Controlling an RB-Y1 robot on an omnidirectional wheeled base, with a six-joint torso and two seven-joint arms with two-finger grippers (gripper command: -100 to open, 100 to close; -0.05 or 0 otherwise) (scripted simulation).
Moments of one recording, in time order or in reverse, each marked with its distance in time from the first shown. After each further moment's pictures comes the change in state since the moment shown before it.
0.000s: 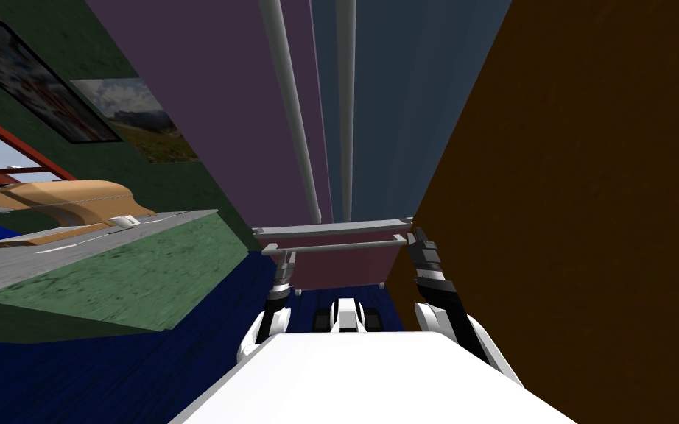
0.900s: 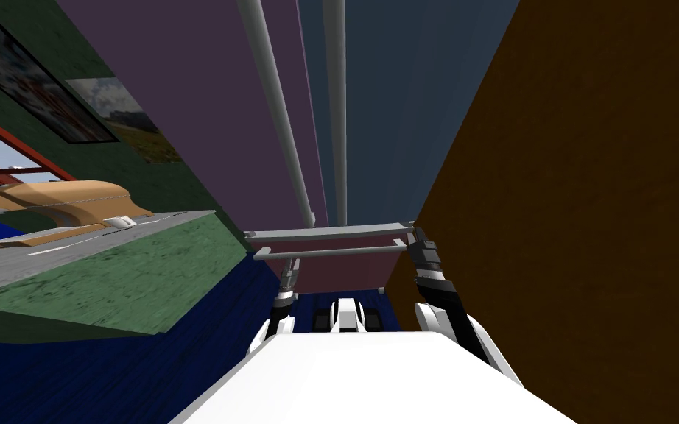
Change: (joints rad) left arm -0.061 -0.032 -0.009 0.256 -0.021 -0.150 -0.007; right arm 0.000 0.000 0.000 0.000 0.000 0.000 0.000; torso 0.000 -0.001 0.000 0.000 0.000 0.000
